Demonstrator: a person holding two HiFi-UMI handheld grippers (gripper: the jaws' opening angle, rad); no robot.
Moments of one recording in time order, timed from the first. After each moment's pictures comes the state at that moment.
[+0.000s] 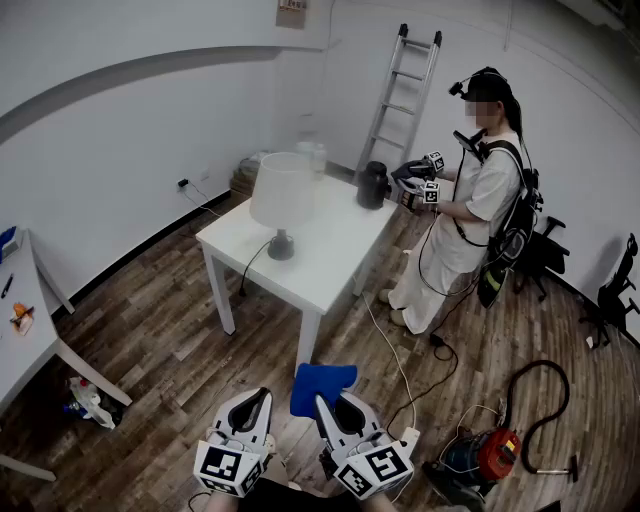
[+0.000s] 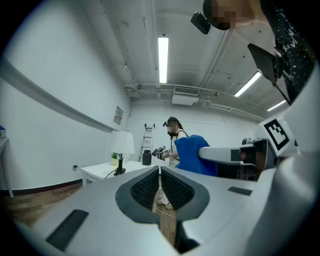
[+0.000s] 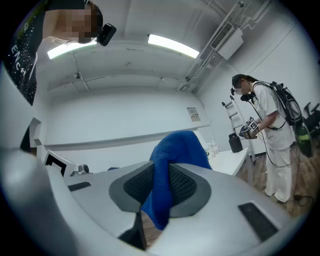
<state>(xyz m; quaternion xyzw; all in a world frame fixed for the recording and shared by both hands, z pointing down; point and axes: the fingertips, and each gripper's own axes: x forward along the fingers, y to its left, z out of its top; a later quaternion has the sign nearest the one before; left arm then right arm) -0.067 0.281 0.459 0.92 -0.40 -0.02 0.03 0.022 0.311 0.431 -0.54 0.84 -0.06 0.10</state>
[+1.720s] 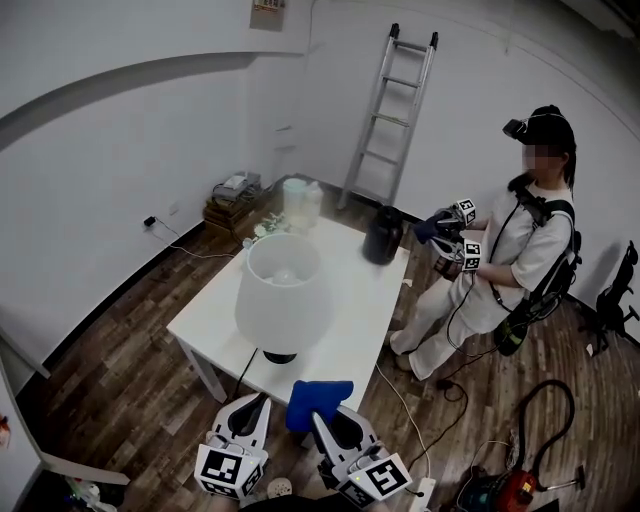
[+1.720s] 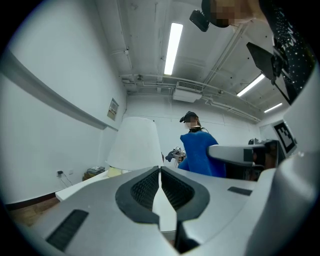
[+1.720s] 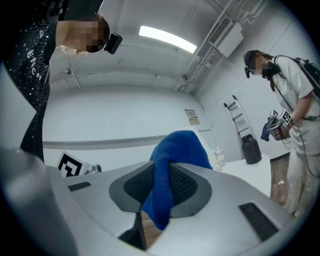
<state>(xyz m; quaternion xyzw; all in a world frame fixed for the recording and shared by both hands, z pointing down) -0.037 -0.088 0.454 0.94 -0.35 -0.01 0.04 0.039 -0.031 0.421 -0.55 0.83 -0.03 0.12</state>
